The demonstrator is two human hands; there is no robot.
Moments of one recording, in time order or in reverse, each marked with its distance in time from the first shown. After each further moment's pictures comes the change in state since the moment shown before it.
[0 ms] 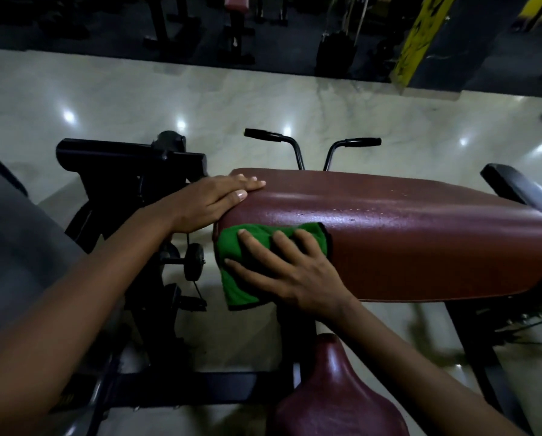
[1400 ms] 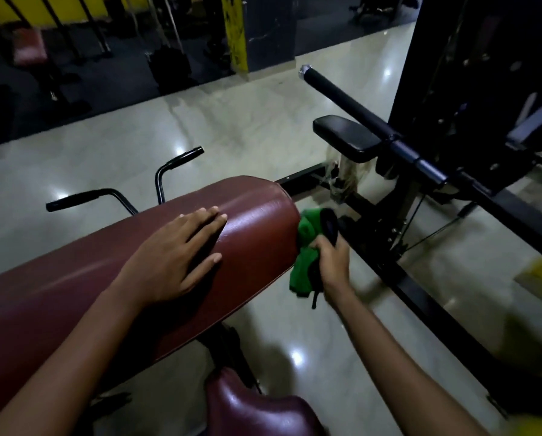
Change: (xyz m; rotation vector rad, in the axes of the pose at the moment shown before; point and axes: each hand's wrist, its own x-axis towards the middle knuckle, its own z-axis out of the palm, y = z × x) left_hand 0.193 0.217 0.184 0.616 -0.007 0.545; right_hand -0.291 0.182 -0.084 0.959 0.713 2.078
